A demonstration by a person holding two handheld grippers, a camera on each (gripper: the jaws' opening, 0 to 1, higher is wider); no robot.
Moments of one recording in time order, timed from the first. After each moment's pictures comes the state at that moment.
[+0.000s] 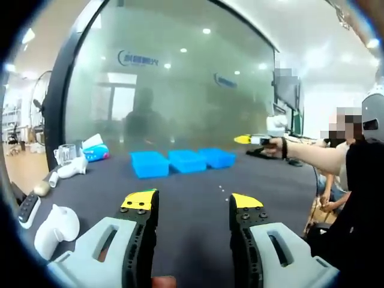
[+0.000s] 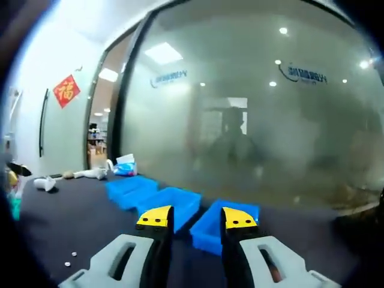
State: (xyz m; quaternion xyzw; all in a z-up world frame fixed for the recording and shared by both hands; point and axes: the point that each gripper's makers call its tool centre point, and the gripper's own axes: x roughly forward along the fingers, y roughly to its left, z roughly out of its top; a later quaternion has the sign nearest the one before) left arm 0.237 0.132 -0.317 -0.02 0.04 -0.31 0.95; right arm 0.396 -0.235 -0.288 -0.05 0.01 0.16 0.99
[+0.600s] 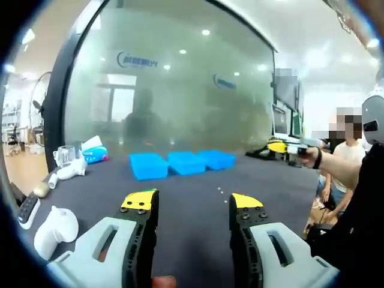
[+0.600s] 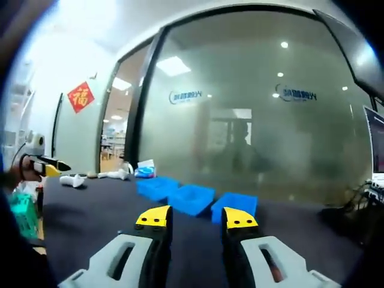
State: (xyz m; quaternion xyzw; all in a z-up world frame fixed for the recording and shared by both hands) left arm 0.234 0.130 -0.312 -0.02 0.03 -0.31 0.95; right arm 0.271 -0.236 -0.292 -0.06 -0.02 0.17 0.98
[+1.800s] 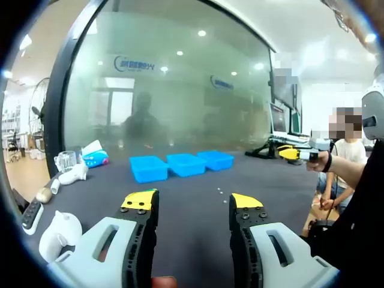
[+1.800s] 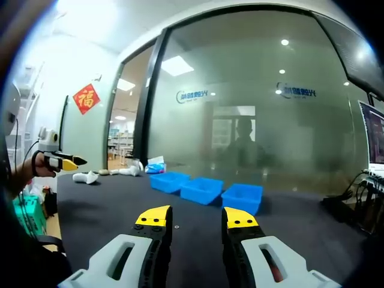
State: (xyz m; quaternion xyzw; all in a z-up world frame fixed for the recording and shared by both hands) left arm 0.229 0.129 -0.309 0.00 0.03 -0.32 0.95; right arm 0.235 -0.229 -0.309 -0.05 -0.01 0.19 0.98
